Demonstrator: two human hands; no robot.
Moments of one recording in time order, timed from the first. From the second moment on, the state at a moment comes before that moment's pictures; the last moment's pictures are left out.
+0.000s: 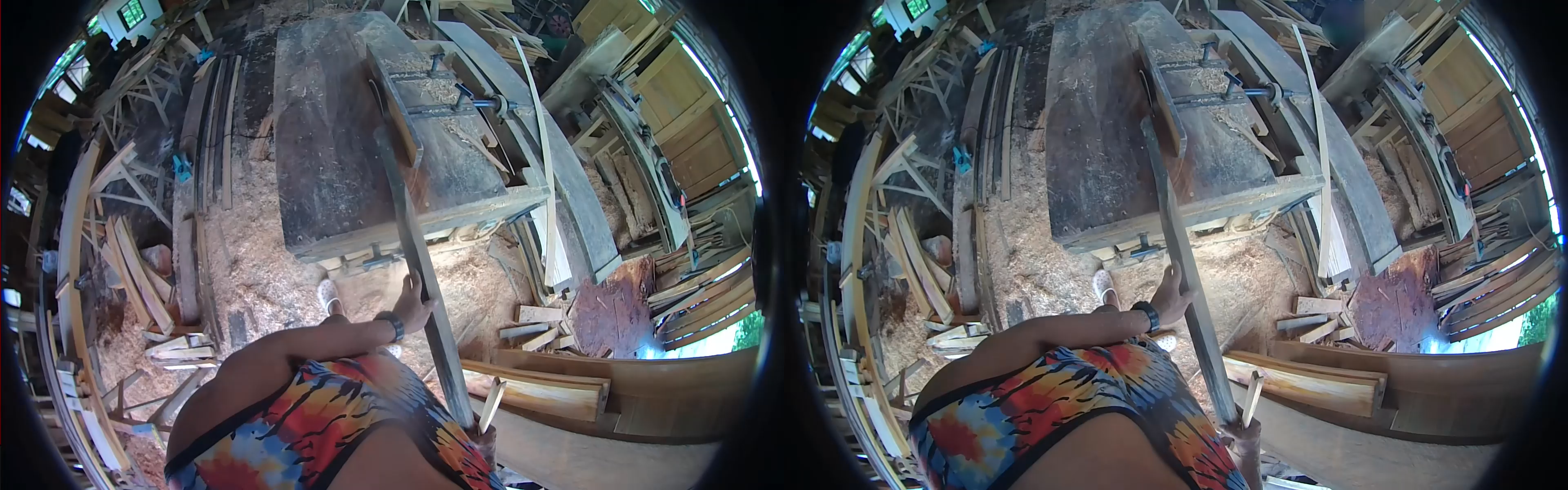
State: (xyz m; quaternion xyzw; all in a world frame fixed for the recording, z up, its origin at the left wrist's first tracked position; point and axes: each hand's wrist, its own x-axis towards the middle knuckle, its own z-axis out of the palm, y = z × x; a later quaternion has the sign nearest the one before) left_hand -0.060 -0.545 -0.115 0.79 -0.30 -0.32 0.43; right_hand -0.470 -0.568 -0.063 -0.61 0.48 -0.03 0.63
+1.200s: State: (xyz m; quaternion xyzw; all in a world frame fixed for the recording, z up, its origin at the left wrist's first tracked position) left_hand -0.003 -0.578 -0.090 0.78 -0.39 -0.31 0.39; right_hand -0.393 -0.639 -0.092 -0.70 0.43 -0.08 0.57
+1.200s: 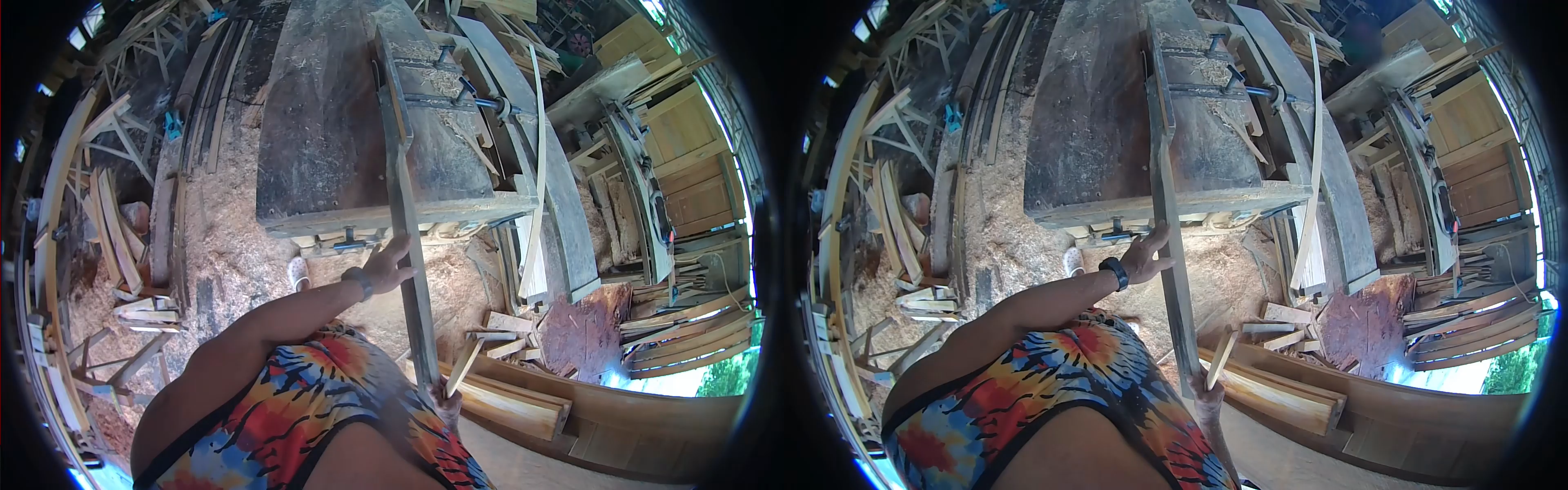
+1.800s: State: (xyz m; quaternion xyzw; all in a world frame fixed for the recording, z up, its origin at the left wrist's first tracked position) left_hand 0.066 -0.604 -0.104 0.81 -0.37 -0.27 0.37; right_hand -0.320 -0.656 -0.102 -0.67 0.45 -0.07 0.59
